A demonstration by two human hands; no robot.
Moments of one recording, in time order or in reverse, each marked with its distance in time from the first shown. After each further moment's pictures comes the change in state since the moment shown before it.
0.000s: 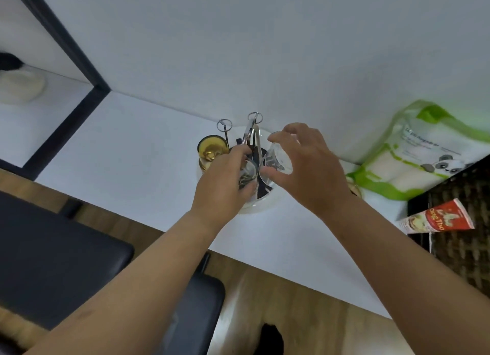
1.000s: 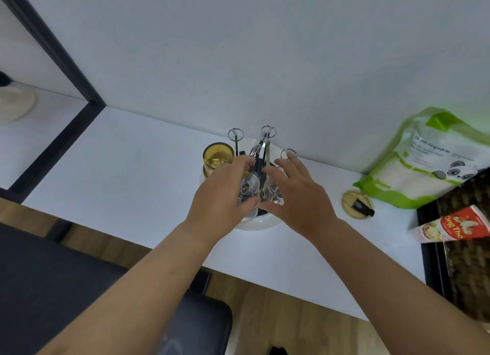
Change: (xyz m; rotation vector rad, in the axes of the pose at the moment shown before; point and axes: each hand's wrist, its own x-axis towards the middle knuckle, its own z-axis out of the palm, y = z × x) left_hand 0.009 -0.031 -0.011 -0.012 -0.029 0.137; right_hand -0.015 -0.004 0.066 -0.081 -0.189 0.088
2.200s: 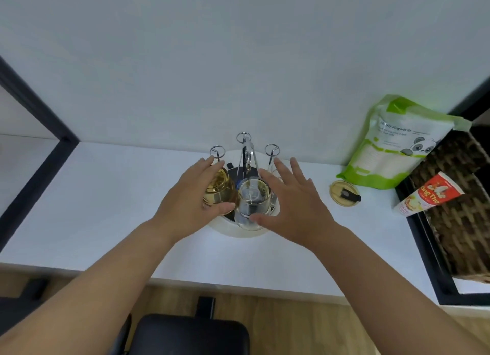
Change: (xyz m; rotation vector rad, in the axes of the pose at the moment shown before) left_hand 0.019 -0.078 -0.032 0.017 -0.221 0.150; right_hand -0.022 -0.049 -0.021 0.051 -0.153 0.298
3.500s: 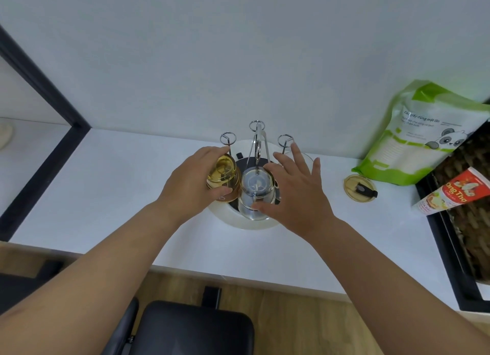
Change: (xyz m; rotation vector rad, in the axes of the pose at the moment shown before) left_hand 0.011 -0.014 0.001 0.026 0.124 0.030; right_hand 0.020 0.005 0.033 -0.043 0.203 -0.111
